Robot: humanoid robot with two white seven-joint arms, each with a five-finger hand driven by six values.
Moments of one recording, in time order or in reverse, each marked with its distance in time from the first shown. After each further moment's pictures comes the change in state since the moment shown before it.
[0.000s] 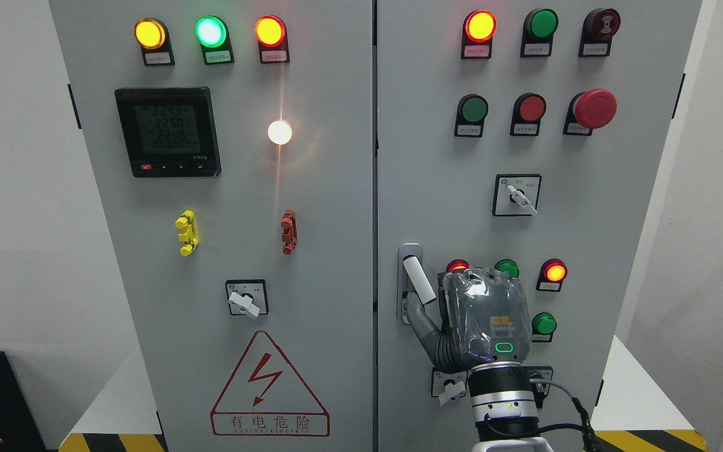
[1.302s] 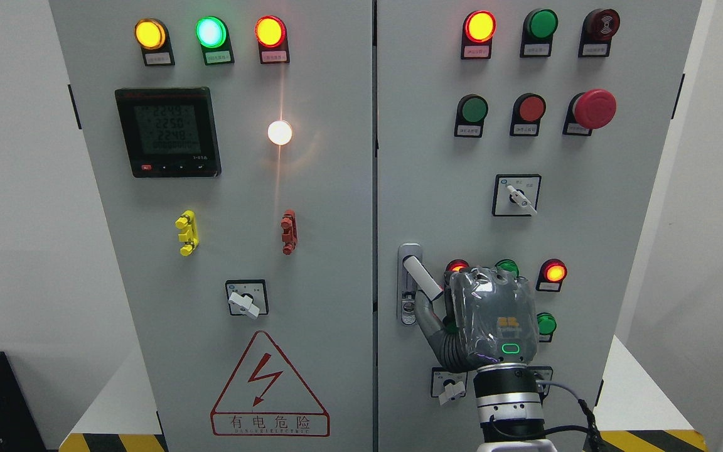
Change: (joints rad) left arm 0.000 0.000 0.000 0.000 0.000 0.000 0.000; right arm 0.007 -0.001 -0.012 -0.006 0.003 -0.002 -0.016
